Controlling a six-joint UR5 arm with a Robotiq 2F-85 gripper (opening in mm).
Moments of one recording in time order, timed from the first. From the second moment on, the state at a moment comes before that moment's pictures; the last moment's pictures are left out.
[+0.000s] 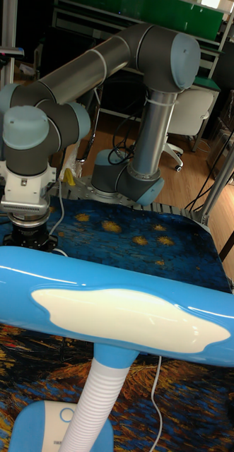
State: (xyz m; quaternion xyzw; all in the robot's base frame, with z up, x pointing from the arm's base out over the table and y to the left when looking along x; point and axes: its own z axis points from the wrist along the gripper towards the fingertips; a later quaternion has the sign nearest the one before) arm 0.471 -0.183 0.021 0.06 -1.00 -0.03 0.07
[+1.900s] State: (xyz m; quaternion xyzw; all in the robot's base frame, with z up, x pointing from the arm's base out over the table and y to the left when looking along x) arm 0.480 -0.160 0.069 0.07 -0.99 0.00 0.07
